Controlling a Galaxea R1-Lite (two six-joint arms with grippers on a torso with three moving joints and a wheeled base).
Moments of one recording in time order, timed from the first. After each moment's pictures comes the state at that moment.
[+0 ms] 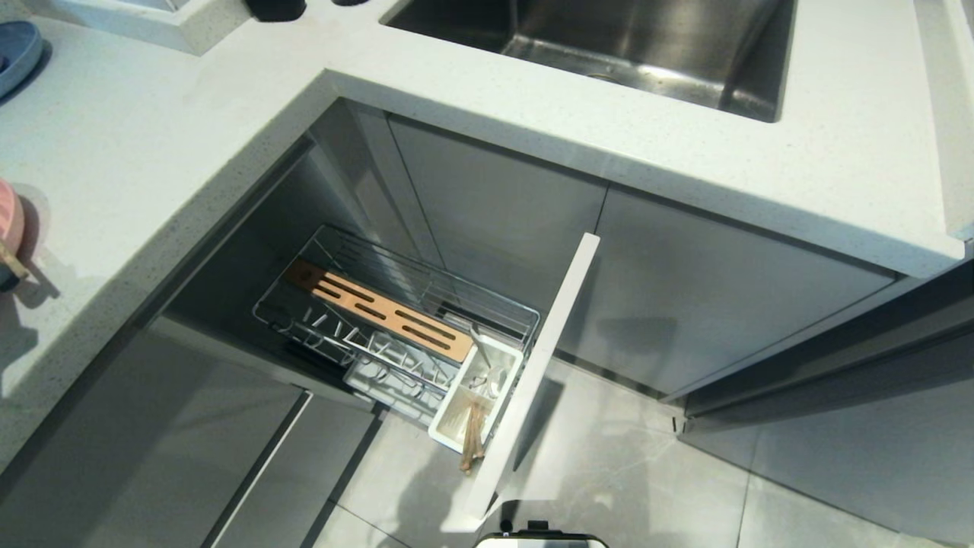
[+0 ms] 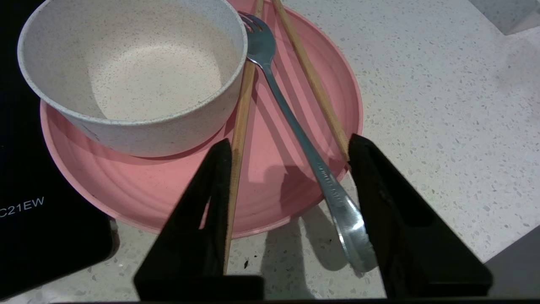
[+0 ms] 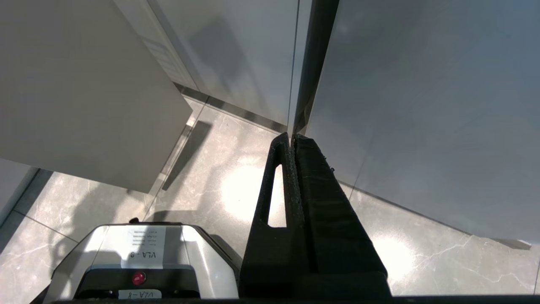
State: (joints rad) left arm 0.49 1.08 -0.63 -0.56 0.10 -0.45; right arm 0.01 0.00 0.00 0.00 0.00 0.02
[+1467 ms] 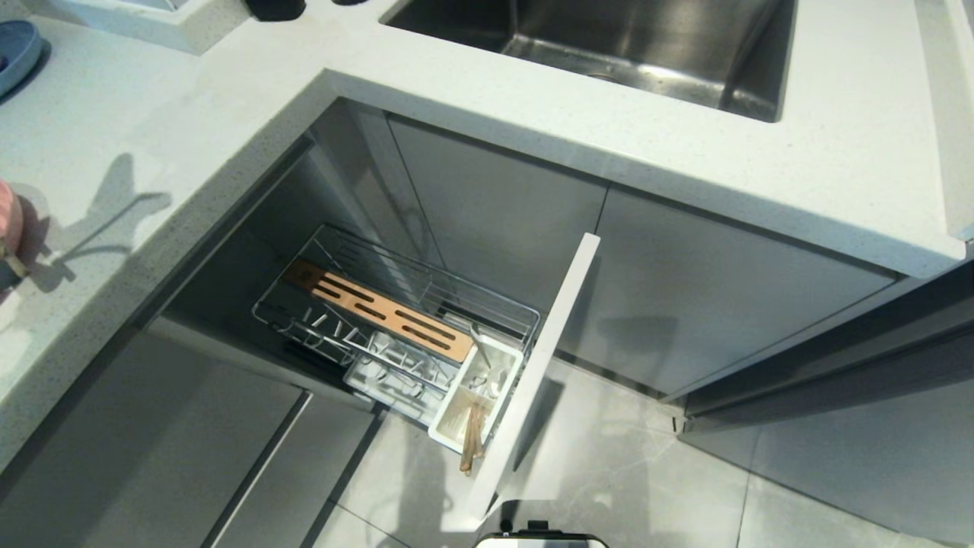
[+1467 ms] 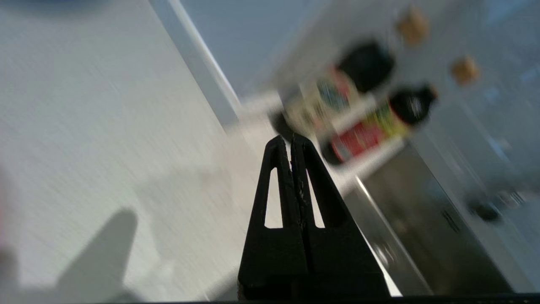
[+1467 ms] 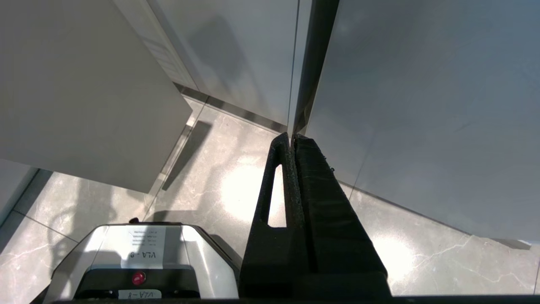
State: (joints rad) left arm -0.17 1.31 -1.66 0.01 0.43 -0.58; right arm 0.01 0.00 0.00 0.00 0.00 0.02
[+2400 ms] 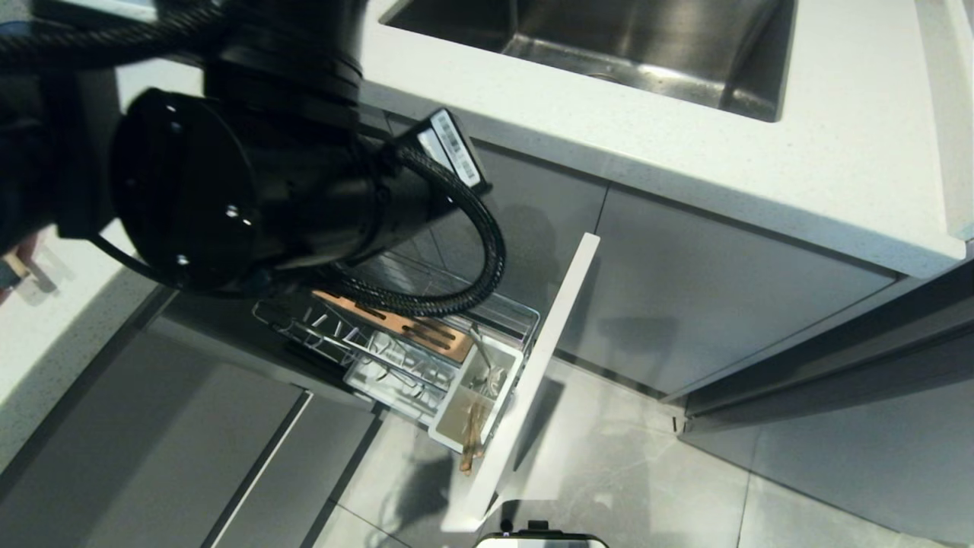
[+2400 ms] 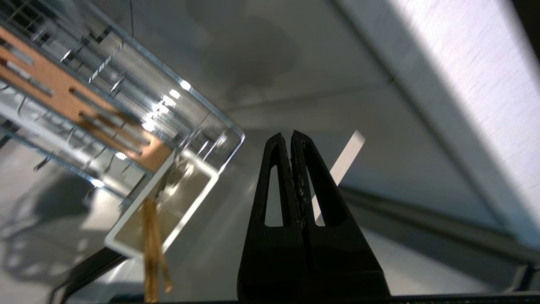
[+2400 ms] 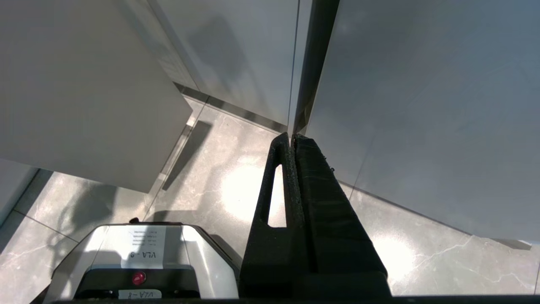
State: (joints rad) left arm -0.99 1.62 -1.56 0.25 0.73 -0.68; right arm 0.01 0.00 0.00 0.00 0.00 0.02
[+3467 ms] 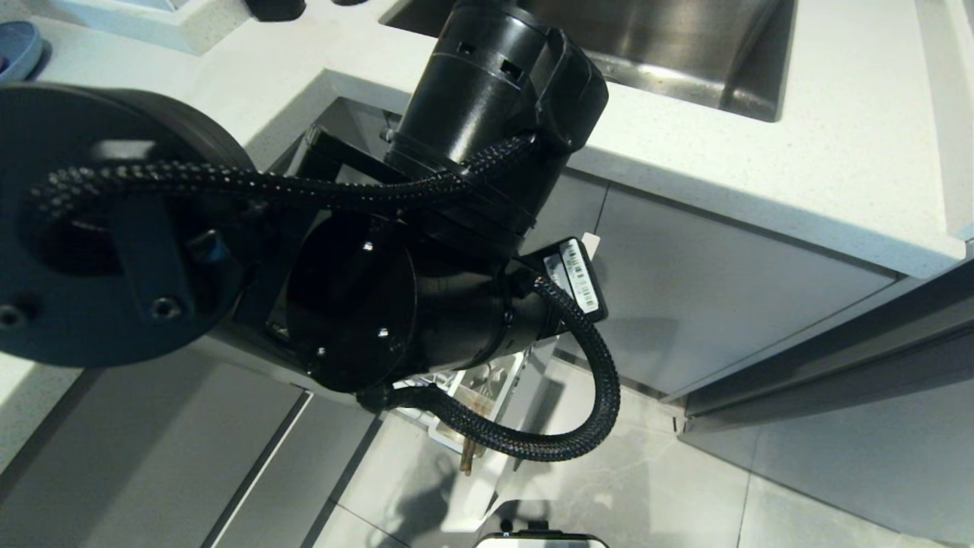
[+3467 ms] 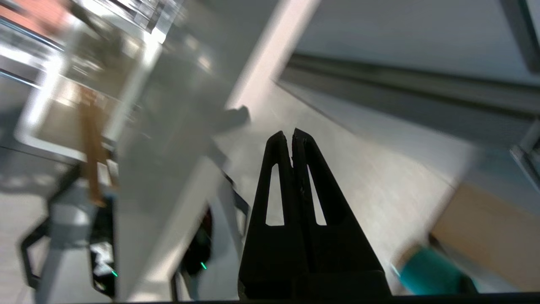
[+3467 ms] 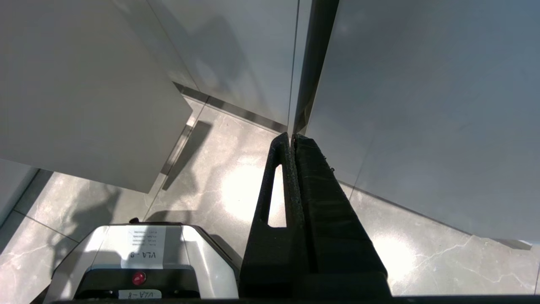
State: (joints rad) left arm -1.11 1.75 -1.62 0.45 0.50 -0.83; right arm 0.01 0.00 0.00 0.00 0.00 0.02
